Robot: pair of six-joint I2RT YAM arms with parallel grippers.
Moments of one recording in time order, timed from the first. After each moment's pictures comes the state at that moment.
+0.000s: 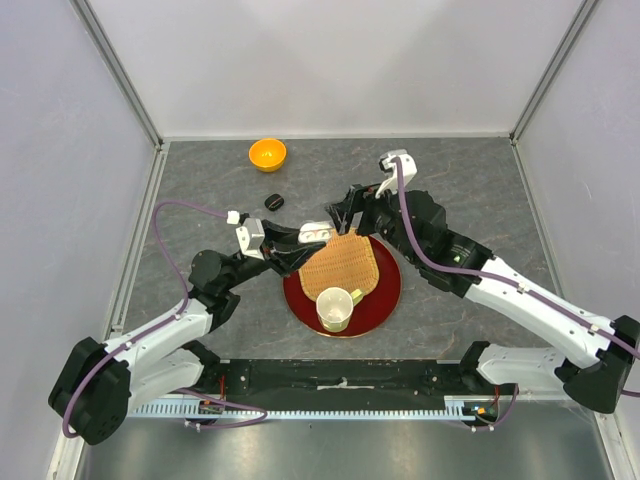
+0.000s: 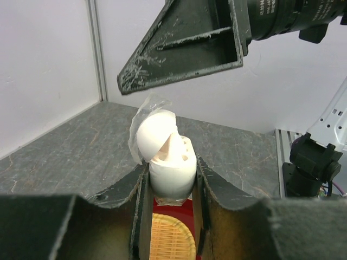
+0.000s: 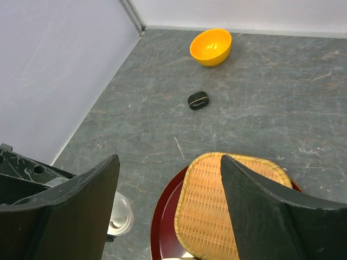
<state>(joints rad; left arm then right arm) -0.60 1.00 0.39 1.03 0.57 -0.25 0.89 1.15 1.13 -0.14 0.31 0.44</state>
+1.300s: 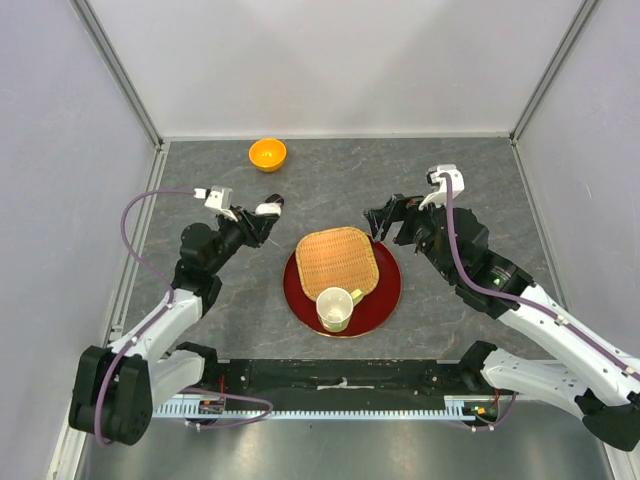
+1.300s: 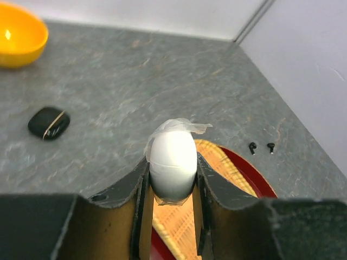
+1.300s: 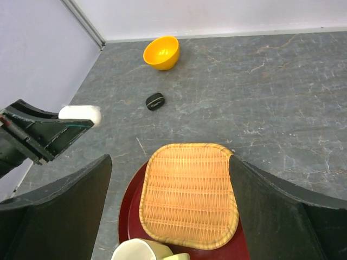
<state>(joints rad) -0.27 1.01 0.43 0.60 0.33 -0.41 0.80 0.91 0.98 -0.23 0.36 0.44</state>
